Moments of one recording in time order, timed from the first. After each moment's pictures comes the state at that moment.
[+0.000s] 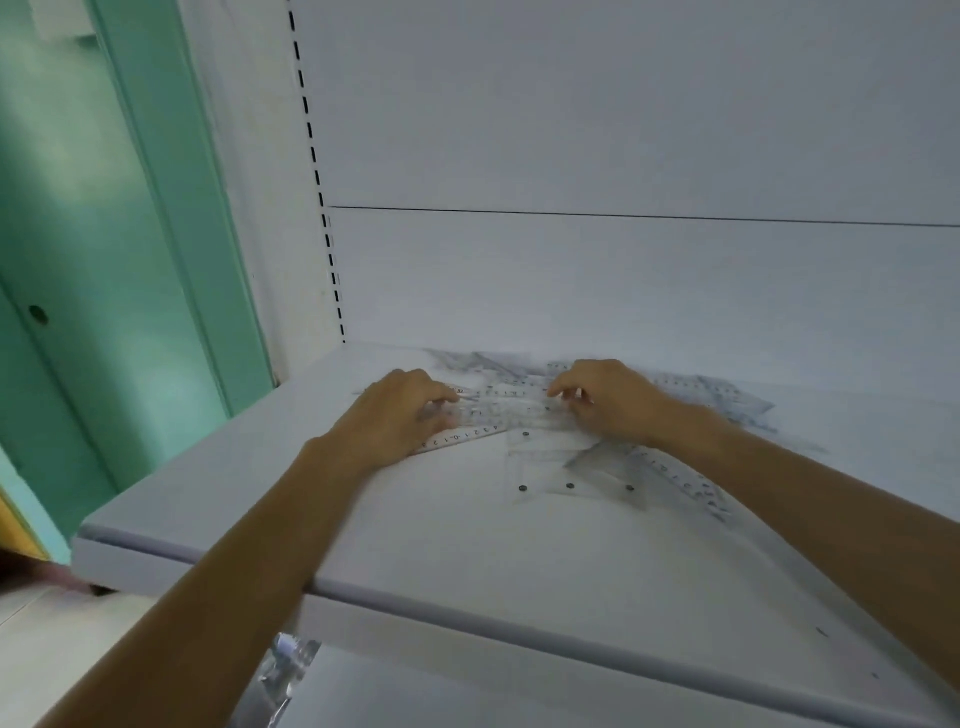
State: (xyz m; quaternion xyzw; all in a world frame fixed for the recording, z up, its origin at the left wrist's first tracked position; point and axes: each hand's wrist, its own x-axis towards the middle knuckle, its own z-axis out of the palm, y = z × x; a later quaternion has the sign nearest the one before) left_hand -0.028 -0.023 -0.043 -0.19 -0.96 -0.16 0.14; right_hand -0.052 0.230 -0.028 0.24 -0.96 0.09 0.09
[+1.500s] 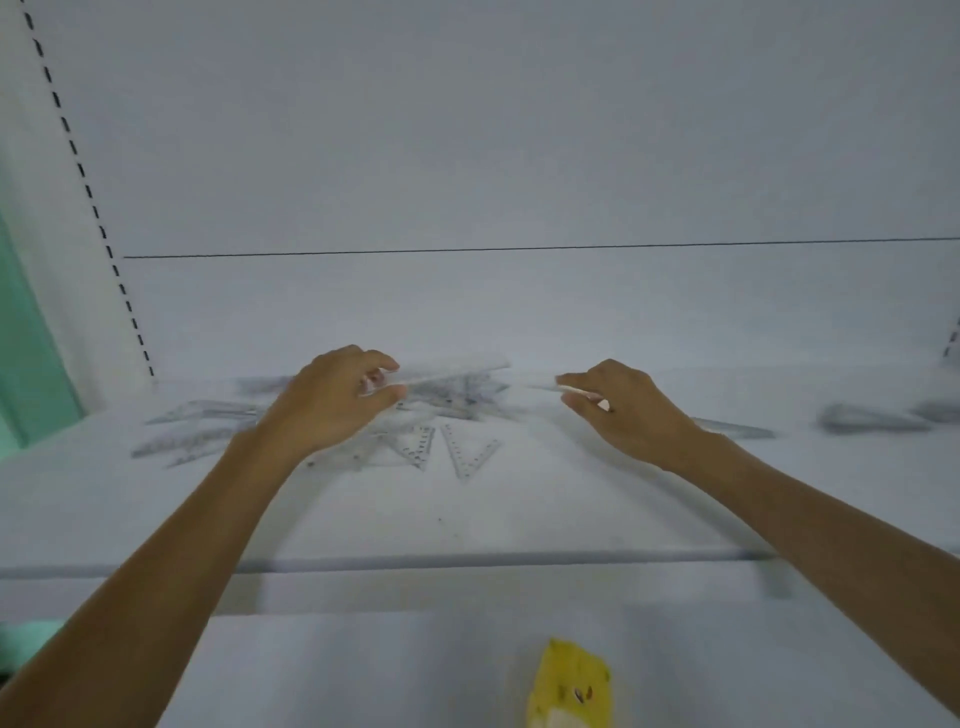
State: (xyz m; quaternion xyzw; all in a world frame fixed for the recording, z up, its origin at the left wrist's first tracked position) left_hand 0.048 0.157 0.006 -0.24 -0.92 -0.23 0.22; right_hand 0.094 0.463 -0.023 0.10 -0.94 0.21 0.24
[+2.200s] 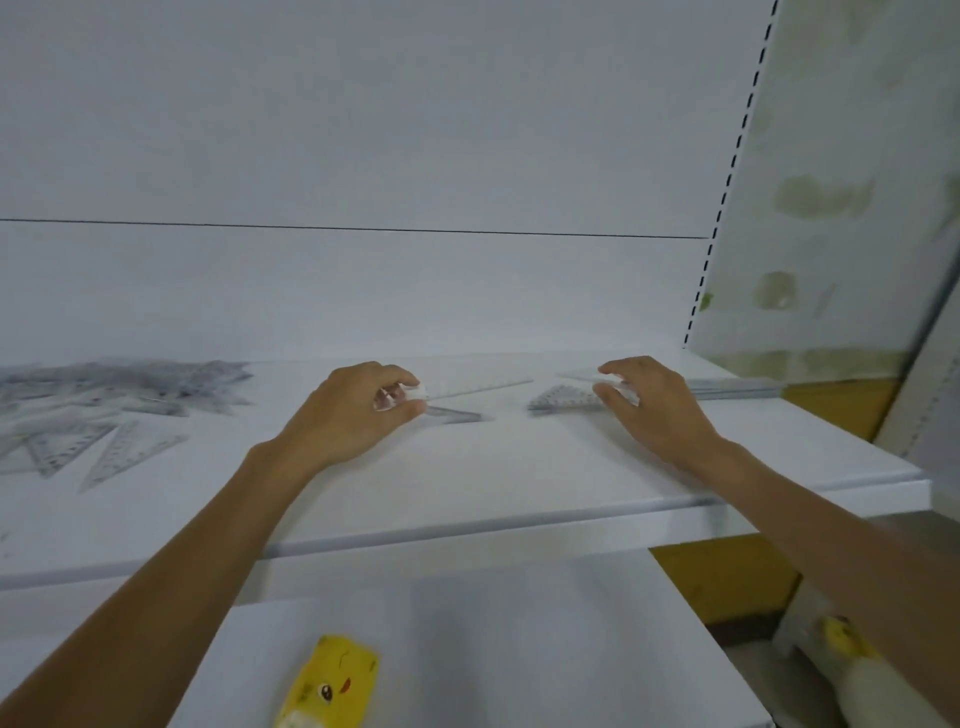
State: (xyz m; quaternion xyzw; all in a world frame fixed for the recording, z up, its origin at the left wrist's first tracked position) left_hand 0.105 0.451 -0.025 -0.32 -0.88 -0.32 0.15; right_hand 0.204 0.755 -0.029 -0.05 -0.94 0.19 0.29
